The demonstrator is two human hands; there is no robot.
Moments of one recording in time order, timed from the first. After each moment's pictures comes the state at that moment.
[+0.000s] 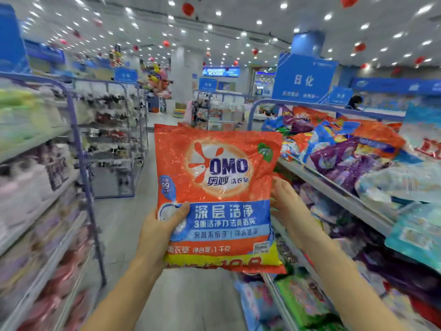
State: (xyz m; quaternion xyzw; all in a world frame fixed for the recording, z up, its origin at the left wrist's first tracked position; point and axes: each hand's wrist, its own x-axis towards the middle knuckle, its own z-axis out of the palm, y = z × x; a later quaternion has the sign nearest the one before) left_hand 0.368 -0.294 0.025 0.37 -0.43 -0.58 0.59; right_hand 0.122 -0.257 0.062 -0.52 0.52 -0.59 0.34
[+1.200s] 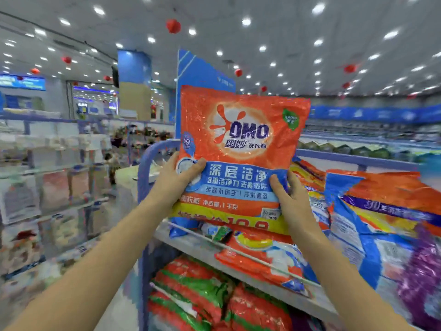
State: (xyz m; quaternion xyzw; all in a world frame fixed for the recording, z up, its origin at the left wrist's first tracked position) left_hand -0.074 -0.948 0.174 0.03 -0.69 -0.65 0.32; right_hand -0.155 -0.727 0.152 -0.29 0.63 -0.71 -0.08
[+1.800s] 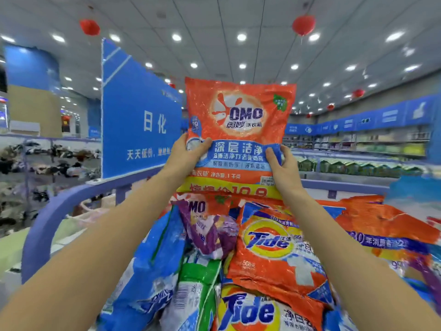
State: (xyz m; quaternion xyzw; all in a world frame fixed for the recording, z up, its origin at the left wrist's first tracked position) left_hand -0.316 -0.960 0.272 -0.08 -0.73 -0.60 0.31; right_hand -0.330 -0.743 0.252 -0.19 0.69 -0.63 -0.31
